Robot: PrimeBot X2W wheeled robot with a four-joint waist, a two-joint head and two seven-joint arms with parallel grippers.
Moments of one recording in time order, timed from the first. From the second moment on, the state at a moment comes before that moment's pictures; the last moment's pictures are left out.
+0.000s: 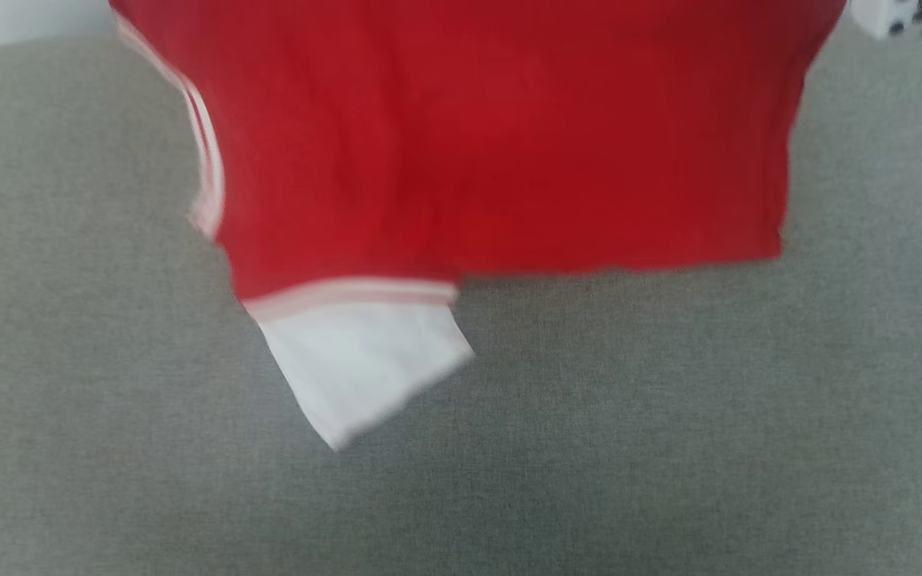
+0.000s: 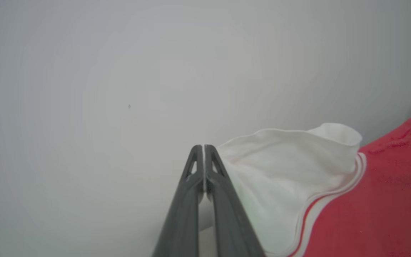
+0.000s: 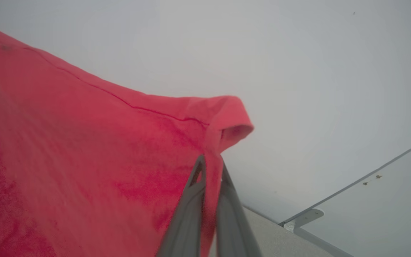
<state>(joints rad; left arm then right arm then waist) -1.45 0.69 -0.71 0.46 -0.74 0.01 0.41 -1.27 -0.50 0.57 0.48 0.64 0.13 0.47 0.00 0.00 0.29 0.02</state>
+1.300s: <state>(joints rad) -1.20 0.69 -0.91 0.56 -0.96 -0.13 0.27 -1.06 -0.51 0.72 0.65 0.65 0.13 0.21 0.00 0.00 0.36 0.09</state>
